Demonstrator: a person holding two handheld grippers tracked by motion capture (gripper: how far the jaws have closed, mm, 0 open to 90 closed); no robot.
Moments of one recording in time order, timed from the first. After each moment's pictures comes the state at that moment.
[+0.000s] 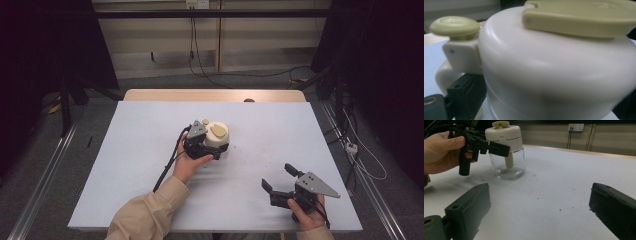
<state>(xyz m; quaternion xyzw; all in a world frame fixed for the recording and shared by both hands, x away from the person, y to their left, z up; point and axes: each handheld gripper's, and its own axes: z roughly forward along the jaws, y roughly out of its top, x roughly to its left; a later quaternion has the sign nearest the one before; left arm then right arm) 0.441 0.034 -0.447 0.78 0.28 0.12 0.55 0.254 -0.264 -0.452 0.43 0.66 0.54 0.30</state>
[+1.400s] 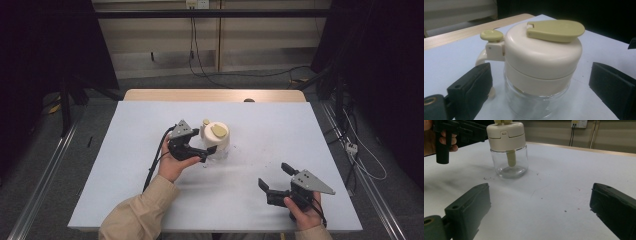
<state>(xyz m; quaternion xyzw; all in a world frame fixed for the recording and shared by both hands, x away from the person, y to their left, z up) 0.424 0.077 -0.416 0.78 0.27 0.10 0.55 0.260 -0.256 -0.451 0.43 0.67 0.53 0.29</state>
